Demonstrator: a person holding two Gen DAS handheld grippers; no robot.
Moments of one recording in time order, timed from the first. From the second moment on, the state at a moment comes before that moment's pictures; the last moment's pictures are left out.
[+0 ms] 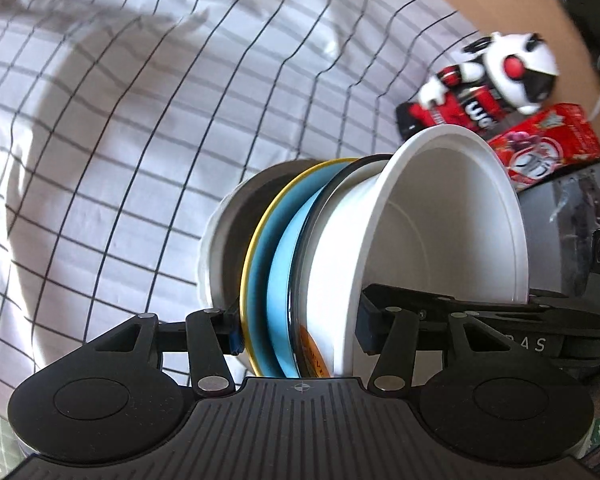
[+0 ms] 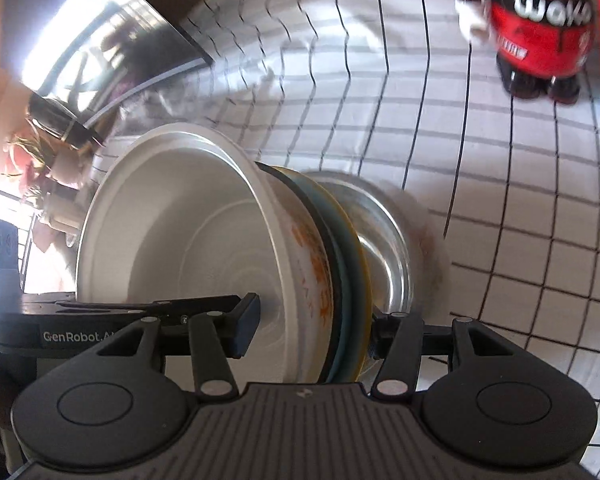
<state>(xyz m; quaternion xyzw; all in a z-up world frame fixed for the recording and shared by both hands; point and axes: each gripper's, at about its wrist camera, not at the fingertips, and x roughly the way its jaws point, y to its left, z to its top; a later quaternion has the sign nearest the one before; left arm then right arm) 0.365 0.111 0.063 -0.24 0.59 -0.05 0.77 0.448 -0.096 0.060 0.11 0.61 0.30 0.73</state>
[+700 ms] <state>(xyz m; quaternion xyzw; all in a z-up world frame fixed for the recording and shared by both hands) 0.392 0.139 0.033 -0.26 0.63 -0.09 0.73 0.474 -0.094 0.025 0.13 0.65 0.30 0.69</state>
